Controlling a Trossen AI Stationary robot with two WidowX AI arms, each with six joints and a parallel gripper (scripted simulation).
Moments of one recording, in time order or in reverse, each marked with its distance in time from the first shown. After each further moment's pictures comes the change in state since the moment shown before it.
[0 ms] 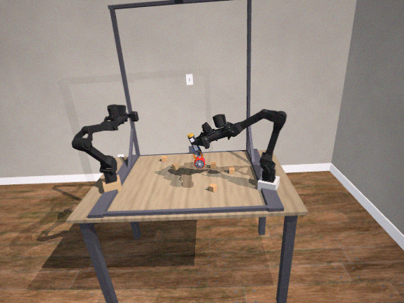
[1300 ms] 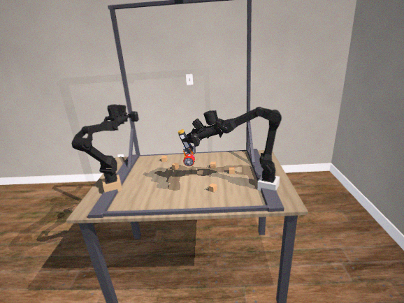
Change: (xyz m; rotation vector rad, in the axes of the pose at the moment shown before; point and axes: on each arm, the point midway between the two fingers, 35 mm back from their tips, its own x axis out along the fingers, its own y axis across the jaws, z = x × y) left arm 0.036 0.037 0.046 -0.013 -0.005 -0.062; right arm 0.000 0.000 0.000 0.000 -0.001 -0.001
